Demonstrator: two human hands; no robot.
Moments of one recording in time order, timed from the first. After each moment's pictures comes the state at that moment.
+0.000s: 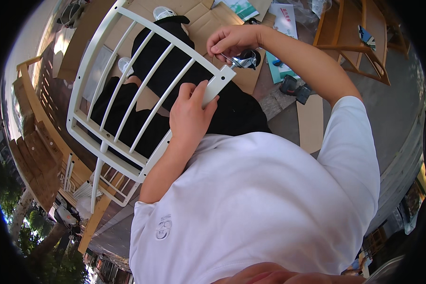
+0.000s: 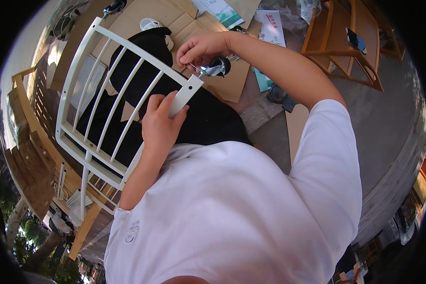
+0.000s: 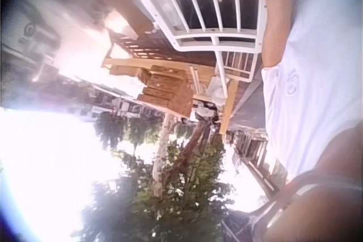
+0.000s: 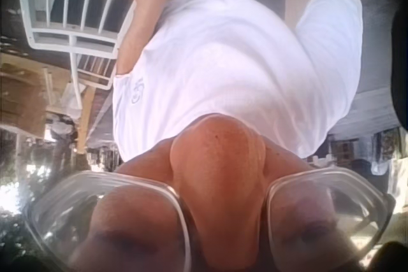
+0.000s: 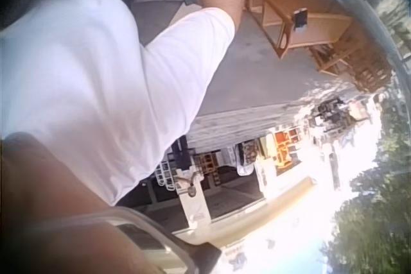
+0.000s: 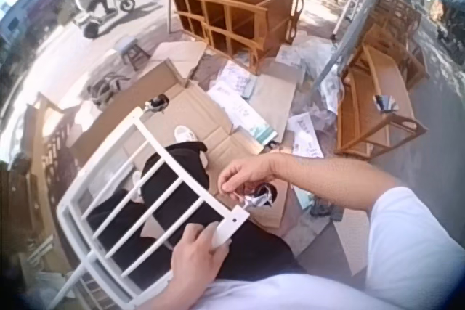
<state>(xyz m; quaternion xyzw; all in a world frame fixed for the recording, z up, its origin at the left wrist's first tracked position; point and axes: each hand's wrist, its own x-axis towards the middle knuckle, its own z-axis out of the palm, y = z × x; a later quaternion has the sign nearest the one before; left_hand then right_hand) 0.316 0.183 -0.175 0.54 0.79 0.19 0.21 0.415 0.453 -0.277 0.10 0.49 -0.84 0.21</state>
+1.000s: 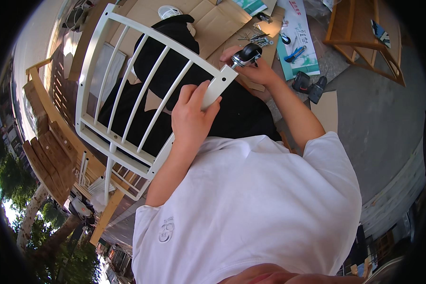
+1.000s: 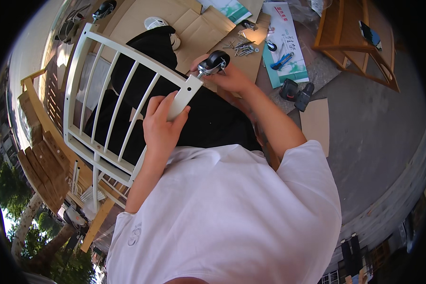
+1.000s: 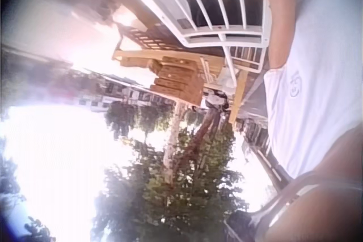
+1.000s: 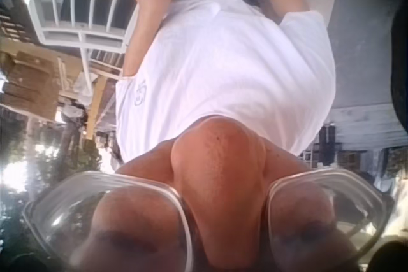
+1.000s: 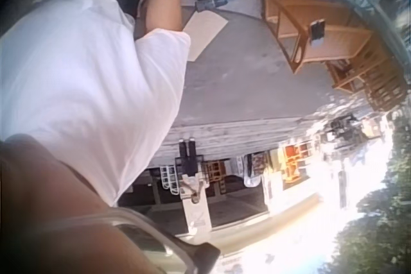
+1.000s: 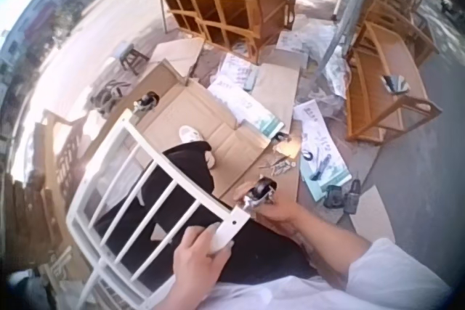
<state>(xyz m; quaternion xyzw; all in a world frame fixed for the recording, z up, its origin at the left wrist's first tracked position) 0.318 0.188 -0.175 0.54 0.79 0.21 0.21 0.473 0.348 -0.336 0.13 0.56 -0.77 -0.28</state>
